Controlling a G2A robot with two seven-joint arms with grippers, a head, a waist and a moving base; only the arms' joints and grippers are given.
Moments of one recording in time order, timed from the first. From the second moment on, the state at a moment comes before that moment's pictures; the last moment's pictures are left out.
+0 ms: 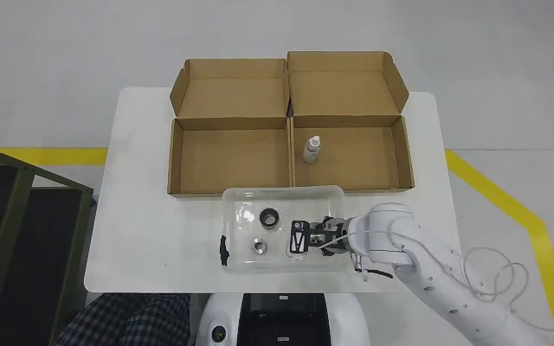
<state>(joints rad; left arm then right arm) -0.11 -0.30 -0.54 -1.19 3.07 0.29 0.07 -1.02 -0.98 0.83 -1.93 -1.03 -0.70 1.12</state>
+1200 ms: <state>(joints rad) -0.11 -0.30 -0.54 -1.19 3.07 0.29 0.07 -1.36 -0.96 1.24 -1.97 -1.12 -0.59 -0.37</state>
